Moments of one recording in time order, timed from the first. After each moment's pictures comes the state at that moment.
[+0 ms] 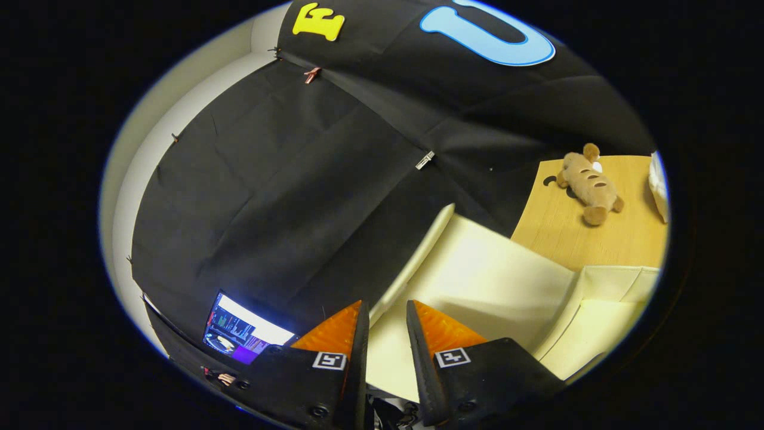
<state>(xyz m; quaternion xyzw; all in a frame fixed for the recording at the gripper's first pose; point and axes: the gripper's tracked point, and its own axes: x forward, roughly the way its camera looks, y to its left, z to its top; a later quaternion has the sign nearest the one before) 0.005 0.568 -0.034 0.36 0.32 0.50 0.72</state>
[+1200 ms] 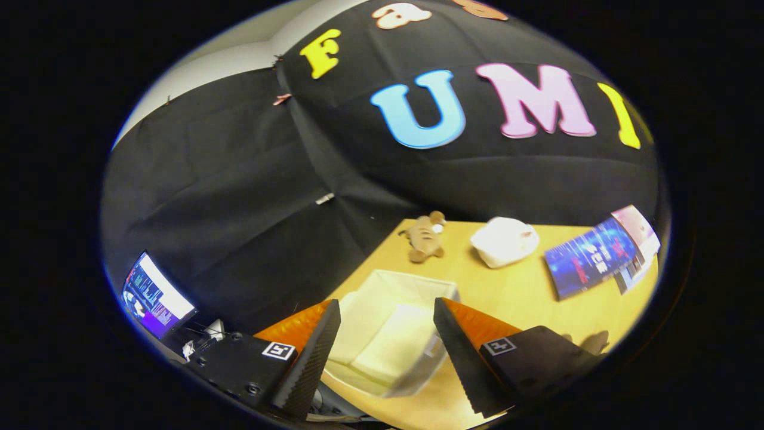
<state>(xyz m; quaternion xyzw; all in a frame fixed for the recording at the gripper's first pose) -0.037 0.255 -0.114 0.23 0.28 0.27 0.89</state>
